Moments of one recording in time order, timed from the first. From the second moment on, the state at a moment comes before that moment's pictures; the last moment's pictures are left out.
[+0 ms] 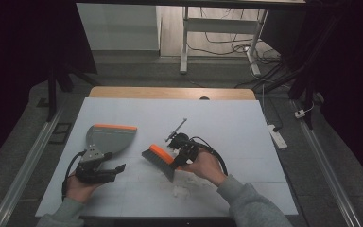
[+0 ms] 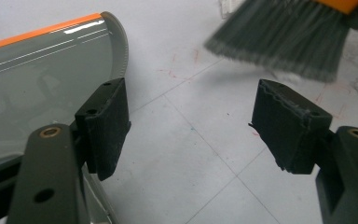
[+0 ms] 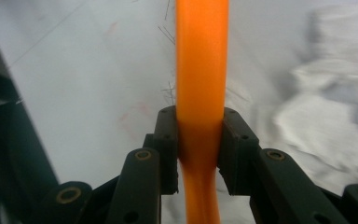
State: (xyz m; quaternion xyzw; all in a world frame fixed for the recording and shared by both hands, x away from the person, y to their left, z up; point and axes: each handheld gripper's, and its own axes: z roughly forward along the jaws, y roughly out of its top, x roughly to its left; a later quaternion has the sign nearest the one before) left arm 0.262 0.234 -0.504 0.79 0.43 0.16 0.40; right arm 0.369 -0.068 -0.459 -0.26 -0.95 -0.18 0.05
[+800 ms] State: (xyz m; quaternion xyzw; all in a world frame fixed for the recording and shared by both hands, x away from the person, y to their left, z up) left arm 0.262 0.232 -0.504 0.79 0.43 0.16 0.40; right arm 0.347 -0.125 -0.401 -0.23 -0.94 -0.25 0.01
